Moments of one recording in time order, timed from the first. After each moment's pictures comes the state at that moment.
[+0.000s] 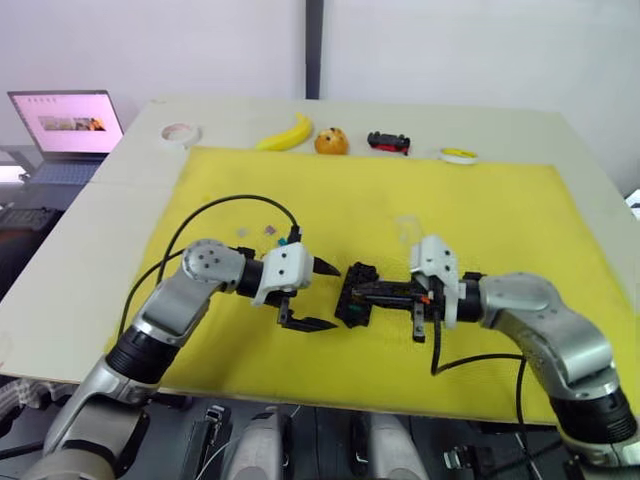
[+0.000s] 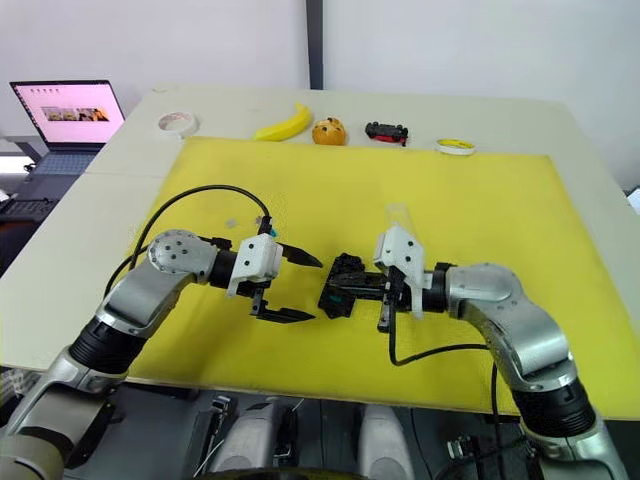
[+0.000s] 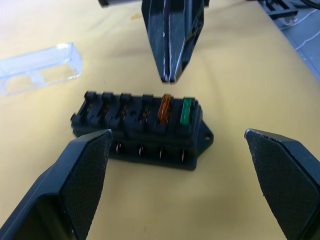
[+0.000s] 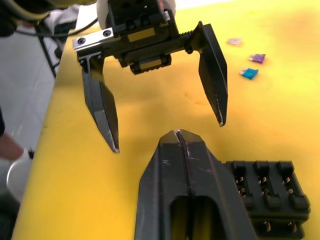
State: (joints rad) left arm -0.56 0.55 -0.34 -0.11 -0.23 0.23 -1.24; right arm -0.25 -0.65 0.04 -0.48 0.47 0.64 0.98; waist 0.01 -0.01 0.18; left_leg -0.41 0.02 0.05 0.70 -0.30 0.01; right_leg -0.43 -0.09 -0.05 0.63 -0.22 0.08
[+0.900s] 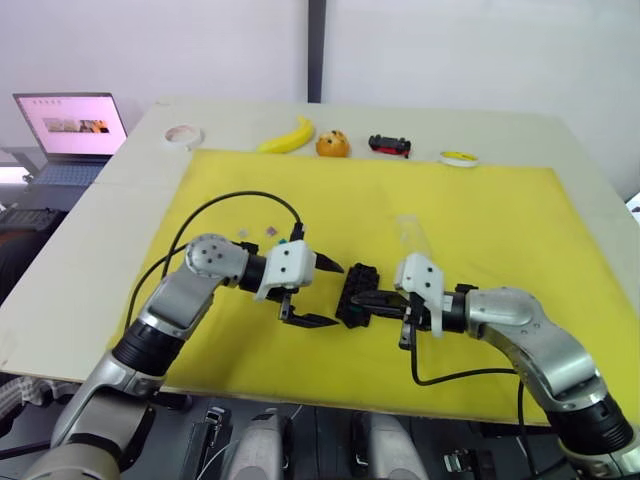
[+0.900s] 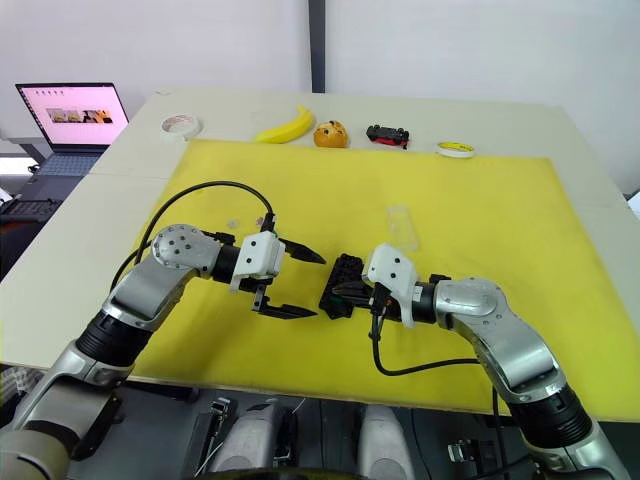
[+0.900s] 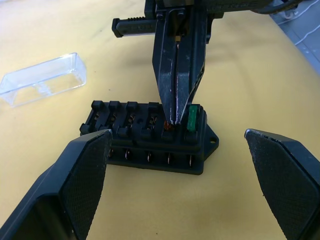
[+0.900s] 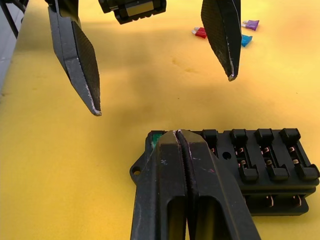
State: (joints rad) left arm -0.59 0.54 -0.34 -0.06 -0.20 0.18 -1.27; right arm -0.22 -0.69 0.15 -0.45 0.36 0.58 0.88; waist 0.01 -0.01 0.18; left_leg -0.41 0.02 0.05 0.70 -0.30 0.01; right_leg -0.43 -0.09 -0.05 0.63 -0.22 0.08
